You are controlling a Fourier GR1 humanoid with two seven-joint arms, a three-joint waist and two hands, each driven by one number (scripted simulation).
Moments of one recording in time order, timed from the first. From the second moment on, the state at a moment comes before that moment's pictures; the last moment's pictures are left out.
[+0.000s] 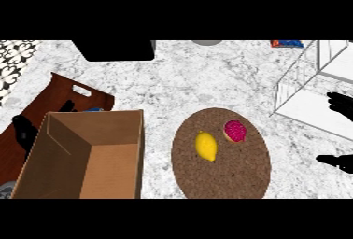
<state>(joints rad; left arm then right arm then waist) -0.08 0.45 -0.15 -1.38 0.40 0.20 0.14 -0.02 -0.71 -0.05 -1.49 -0.22 0.18 -0.06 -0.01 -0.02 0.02</state>
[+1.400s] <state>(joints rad) -0.07 0.40 -0.15 -1.41 0.35 0.19 0.19 -0.38 -0.59 0.37 -1.76 0.12 0.05 0.99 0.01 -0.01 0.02</state>
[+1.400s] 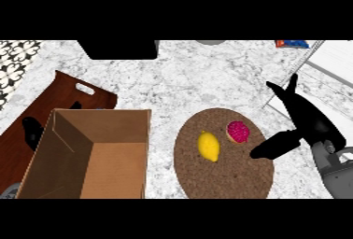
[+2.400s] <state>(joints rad) -0.07 0.36 -0.11 -1.41 0.32 0.16 0.19 -0.39 -0.40 0.50 -1.59 0.38 0.02 1.01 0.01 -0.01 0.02</state>
